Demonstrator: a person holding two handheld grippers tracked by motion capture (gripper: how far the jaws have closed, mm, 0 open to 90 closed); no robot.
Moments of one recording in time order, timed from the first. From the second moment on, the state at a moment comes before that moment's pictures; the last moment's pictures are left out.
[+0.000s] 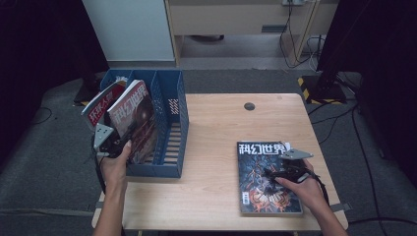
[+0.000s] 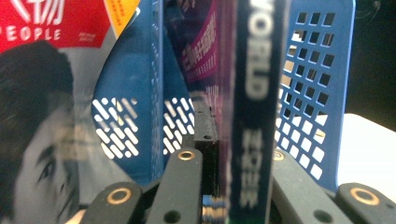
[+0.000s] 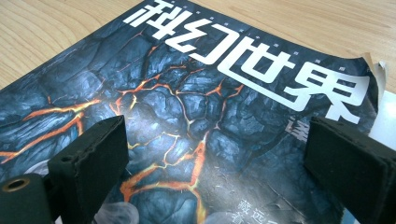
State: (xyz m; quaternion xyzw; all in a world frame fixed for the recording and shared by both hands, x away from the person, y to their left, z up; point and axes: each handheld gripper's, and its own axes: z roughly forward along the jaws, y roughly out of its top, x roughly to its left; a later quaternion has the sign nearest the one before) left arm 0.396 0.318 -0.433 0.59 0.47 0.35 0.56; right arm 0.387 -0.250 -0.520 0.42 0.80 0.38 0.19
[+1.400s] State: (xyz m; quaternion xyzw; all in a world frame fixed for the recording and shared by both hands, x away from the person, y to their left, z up) left arm 0.383 0.319 -0.430 0.58 0.47 0.36 0.55; right arm 0.387 -0.250 -0.520 0.42 0.80 0.38 0.19
